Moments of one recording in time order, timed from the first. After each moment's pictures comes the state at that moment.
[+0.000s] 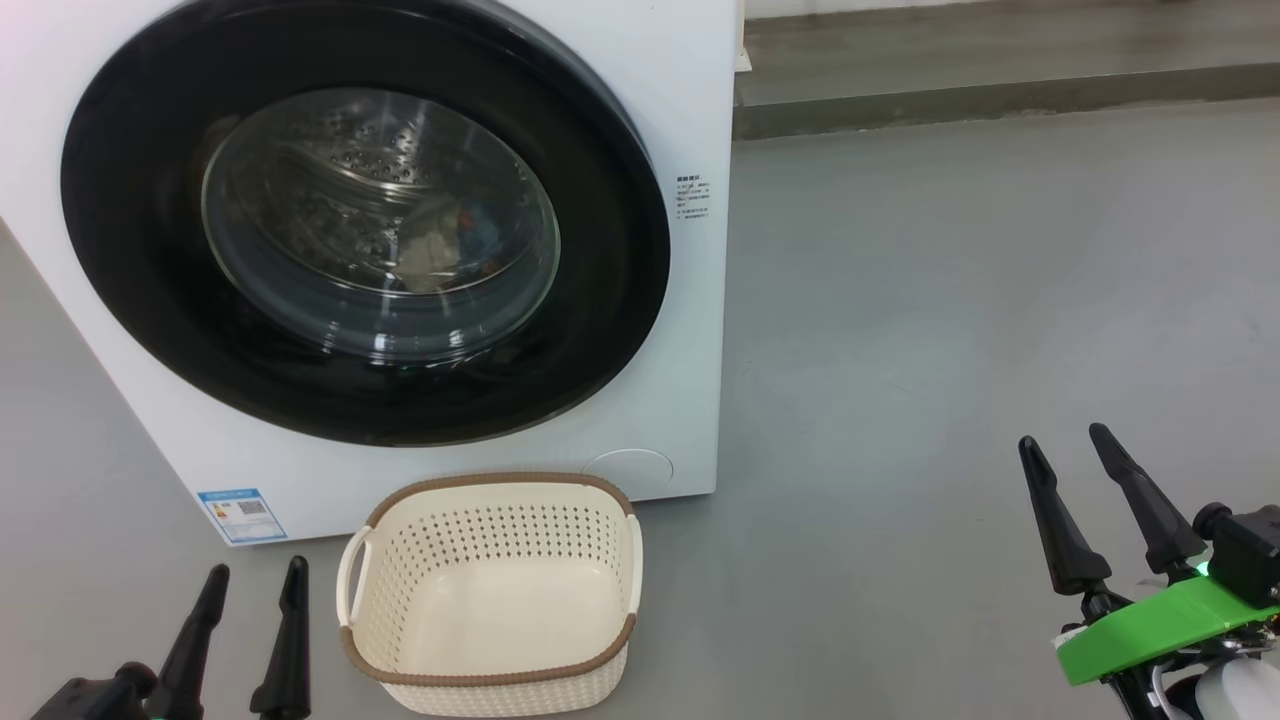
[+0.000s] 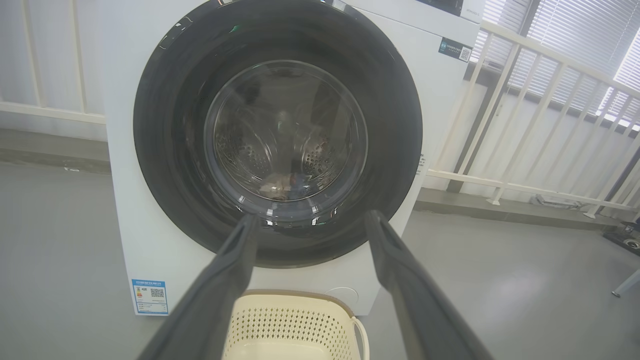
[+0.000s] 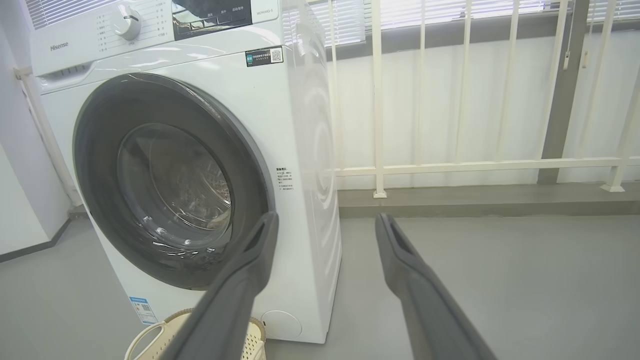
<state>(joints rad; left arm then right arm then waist) -0.01 0.27 -0.13 0.24 -0.58 -0.13 -0.26 -0.09 -0.32 0.16 0.20 0.50 0.13 -0.26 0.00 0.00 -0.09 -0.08</state>
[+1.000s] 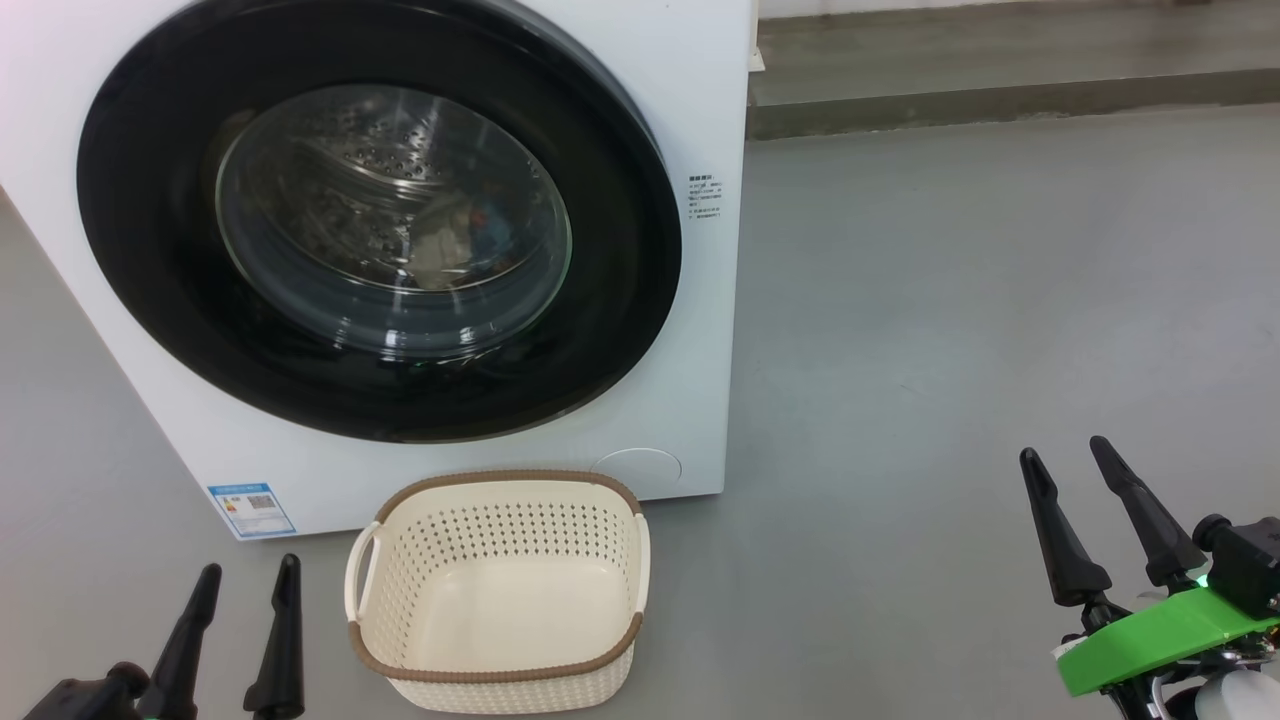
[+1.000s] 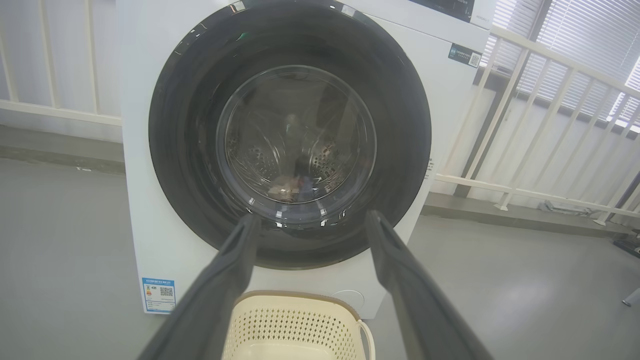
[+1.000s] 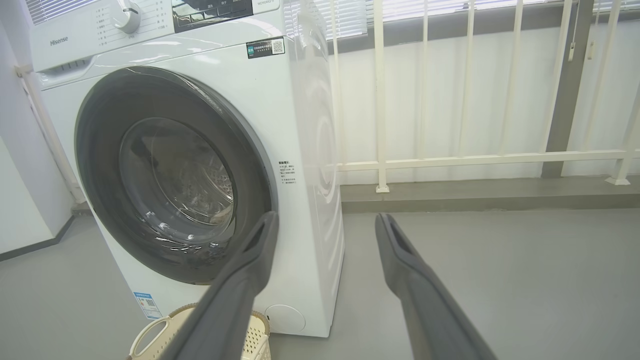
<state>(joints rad) -0.01 0.26 -0.12 0.24 -0.58 -0.13 -0.26 -0.07 -0.32 0.15 0.20 0.49 0.13 -0.26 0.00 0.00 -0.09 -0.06</state>
